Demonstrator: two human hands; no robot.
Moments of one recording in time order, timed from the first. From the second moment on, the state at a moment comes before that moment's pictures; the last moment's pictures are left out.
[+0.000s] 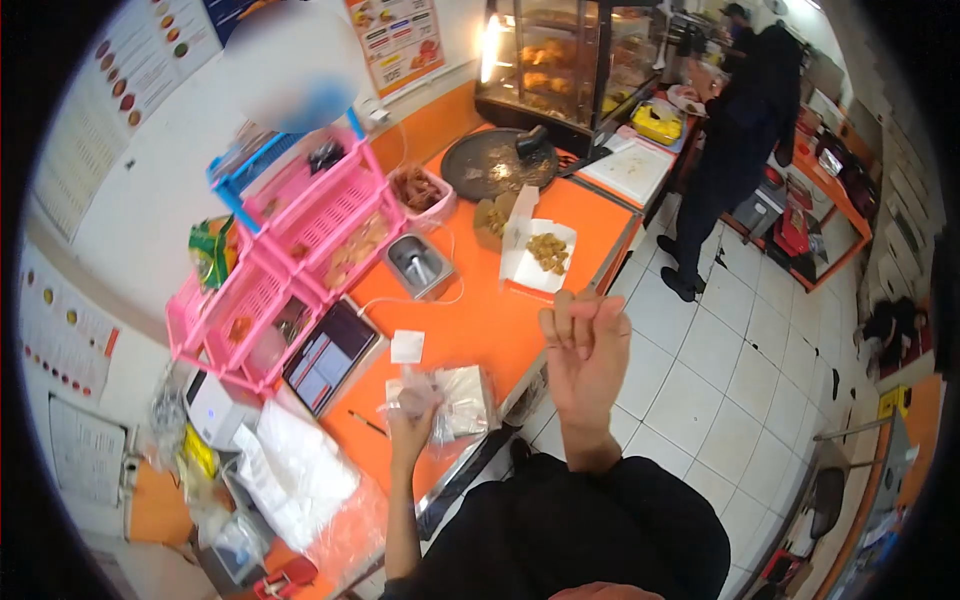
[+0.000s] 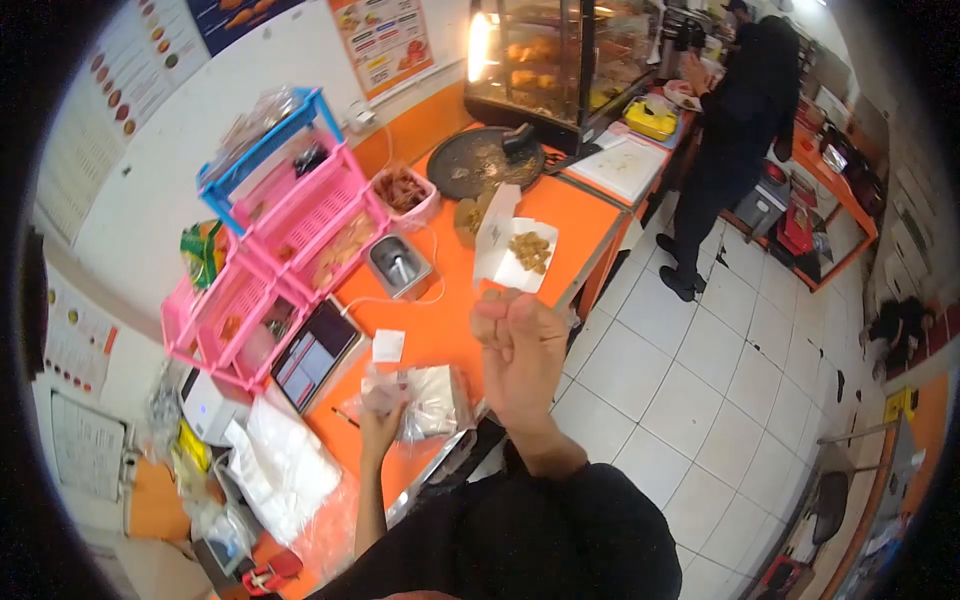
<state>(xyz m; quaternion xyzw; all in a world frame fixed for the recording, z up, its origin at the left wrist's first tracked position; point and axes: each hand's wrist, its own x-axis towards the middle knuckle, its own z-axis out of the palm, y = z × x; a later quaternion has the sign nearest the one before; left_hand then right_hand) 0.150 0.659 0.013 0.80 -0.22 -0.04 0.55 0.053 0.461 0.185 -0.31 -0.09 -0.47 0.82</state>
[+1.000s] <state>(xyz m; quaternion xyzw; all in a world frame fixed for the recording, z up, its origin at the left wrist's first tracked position) -0.108 1.049 0.278 0.61 0.07 0.39 0.69 -0.088 0.864 0.123 -0.22 -0.23 0.39 0.86</state>
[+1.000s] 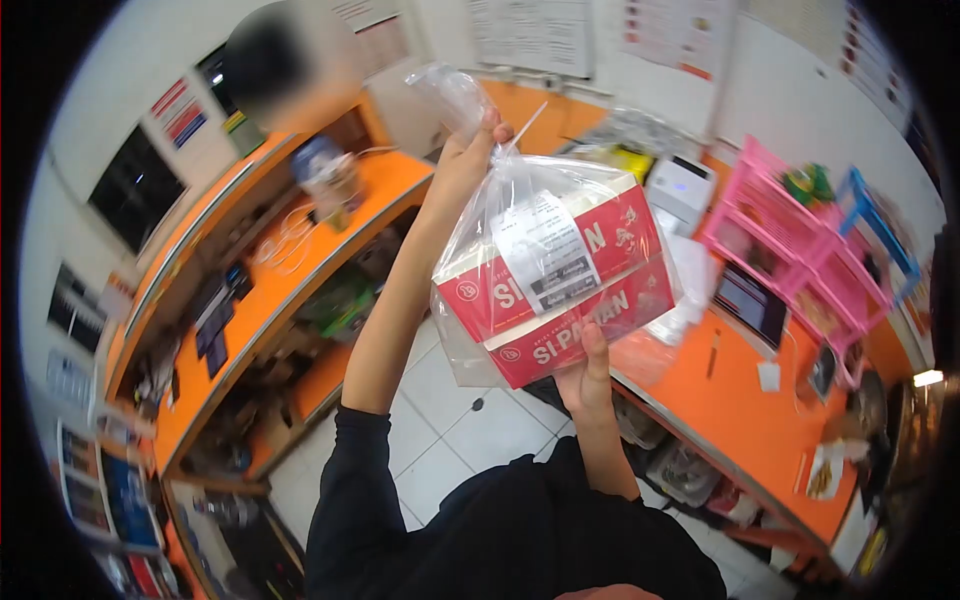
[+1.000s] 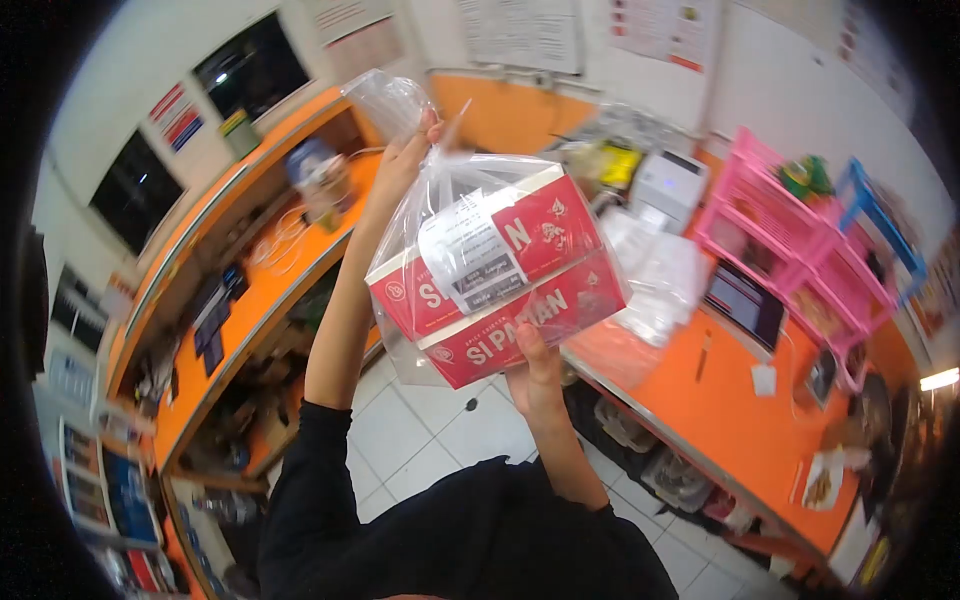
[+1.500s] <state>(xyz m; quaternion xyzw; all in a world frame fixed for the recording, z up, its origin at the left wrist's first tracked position) -0.164 1.137 0.238 0.61 0.30 0.50 0.53 -0.064 0.959 0.107 -0.20 -0.23 0.59 0.75</state>
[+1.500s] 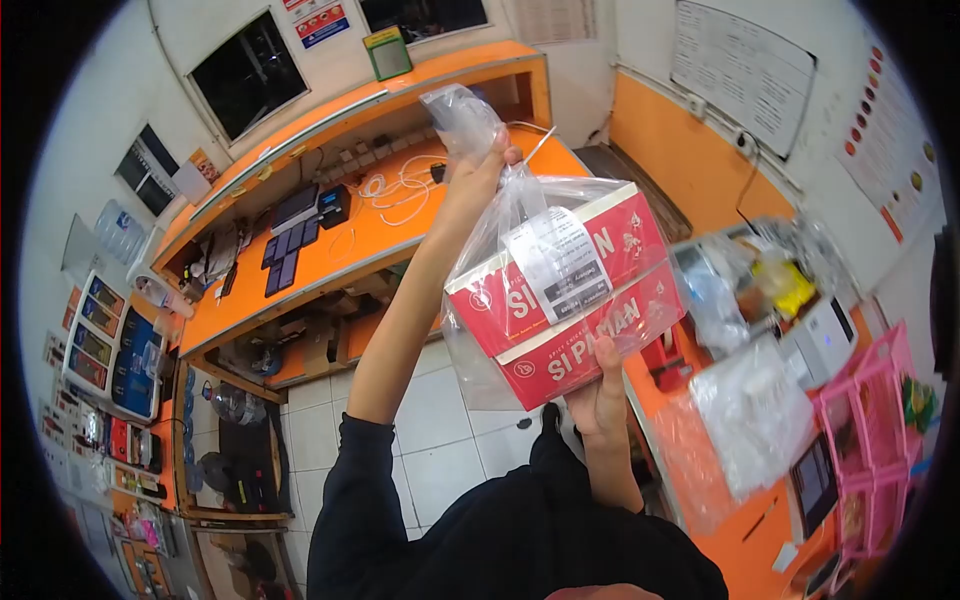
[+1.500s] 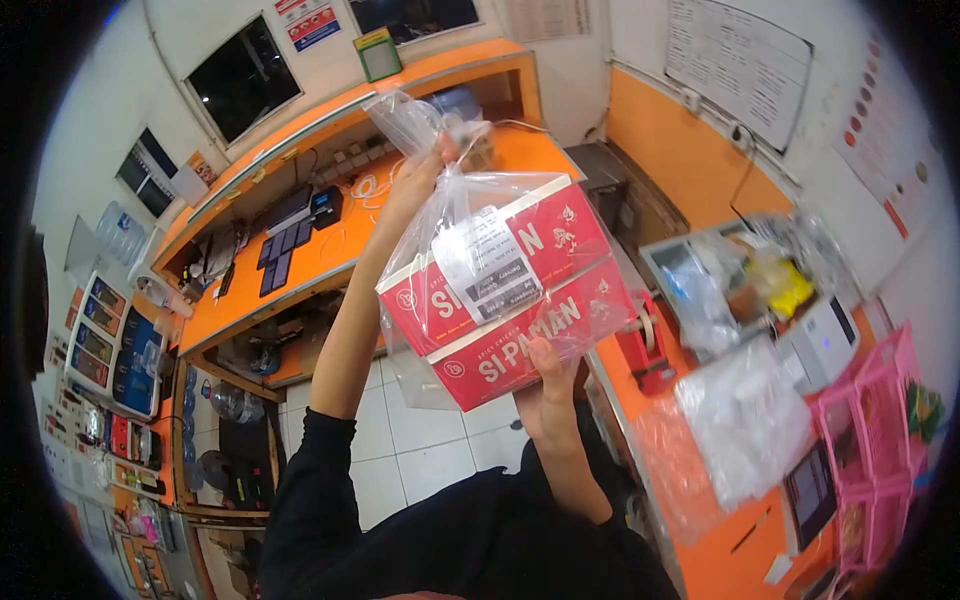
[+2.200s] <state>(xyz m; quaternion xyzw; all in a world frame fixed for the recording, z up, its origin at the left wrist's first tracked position) -0.236 1.310 0.244 0.56 0.41 0.56 0.46 -0.074 1.164 0.137 -0.15 -0.22 0.73 0.63</state>
